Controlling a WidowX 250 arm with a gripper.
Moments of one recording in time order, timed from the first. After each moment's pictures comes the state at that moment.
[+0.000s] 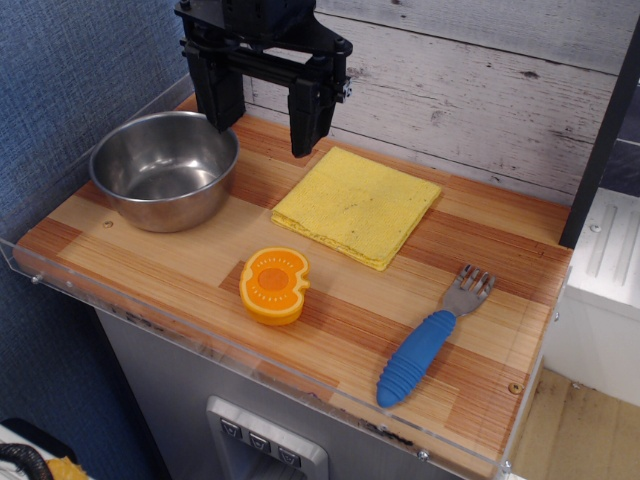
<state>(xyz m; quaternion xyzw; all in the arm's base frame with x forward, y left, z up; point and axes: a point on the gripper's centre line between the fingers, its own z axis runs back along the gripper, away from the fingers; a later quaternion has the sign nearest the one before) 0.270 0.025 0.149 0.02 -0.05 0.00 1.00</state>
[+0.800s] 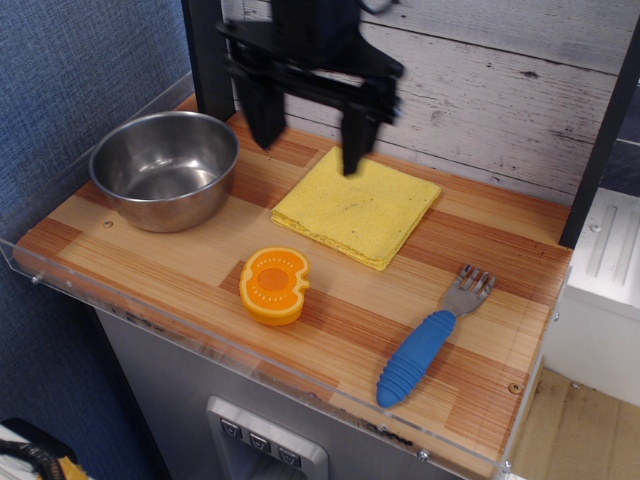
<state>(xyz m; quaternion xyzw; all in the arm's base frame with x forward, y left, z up) 0.273 -0.011 0.141 0.01 -0.08 -0.01 1.00</state>
